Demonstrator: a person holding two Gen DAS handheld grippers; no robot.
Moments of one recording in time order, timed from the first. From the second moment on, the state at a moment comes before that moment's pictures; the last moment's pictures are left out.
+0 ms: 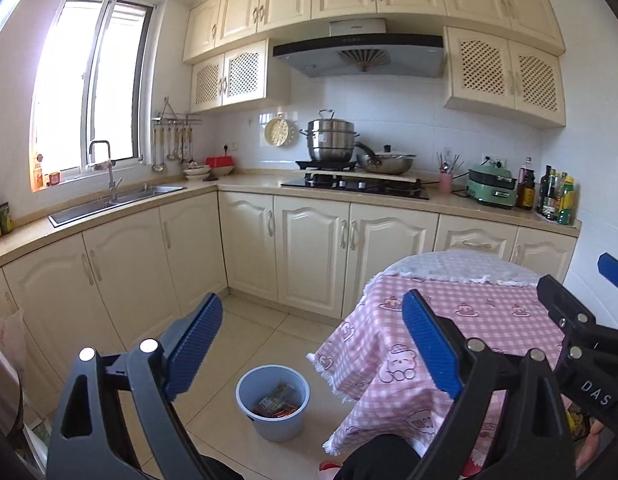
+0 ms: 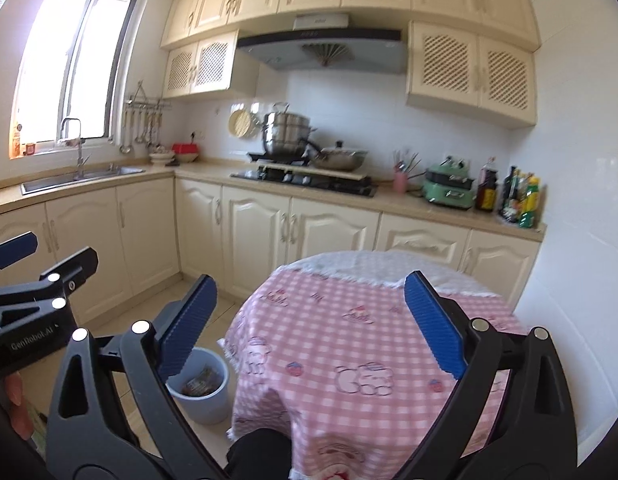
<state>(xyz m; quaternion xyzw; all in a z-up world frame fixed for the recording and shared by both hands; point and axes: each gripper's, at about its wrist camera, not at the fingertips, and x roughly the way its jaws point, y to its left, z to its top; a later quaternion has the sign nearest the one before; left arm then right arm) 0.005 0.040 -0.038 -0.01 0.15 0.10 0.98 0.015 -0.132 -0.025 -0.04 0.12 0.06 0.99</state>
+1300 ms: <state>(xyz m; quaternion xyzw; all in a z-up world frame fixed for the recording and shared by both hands) -0.010 0.027 -0.034 -0.01 0.13 0.08 0.99 -0.005 -0.146 -0.023 -0.03 0.10 0.04 0.99</state>
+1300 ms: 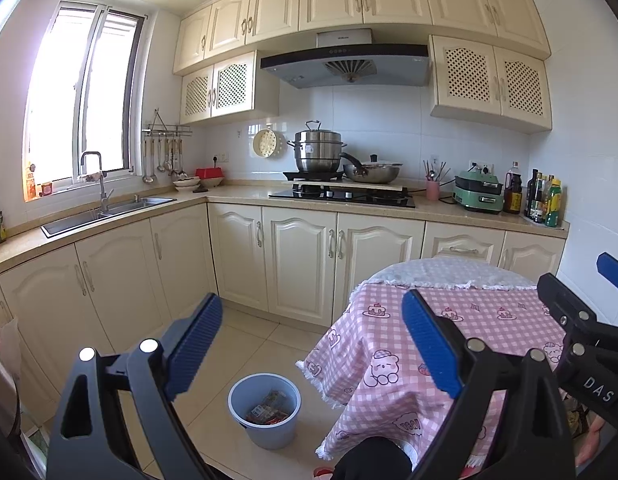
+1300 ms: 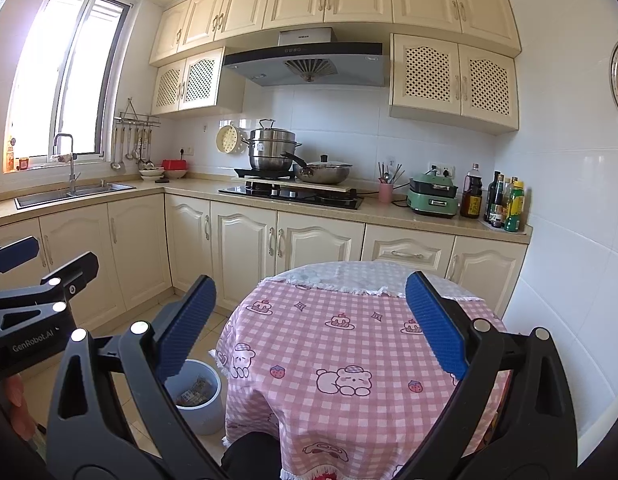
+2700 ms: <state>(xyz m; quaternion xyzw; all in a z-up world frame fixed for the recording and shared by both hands) -0.005 0.020 -0.044 0.00 0.15 0.08 0.99 0.000 -0.143 -0.030 -0.03 0.11 0.05 0.99</state>
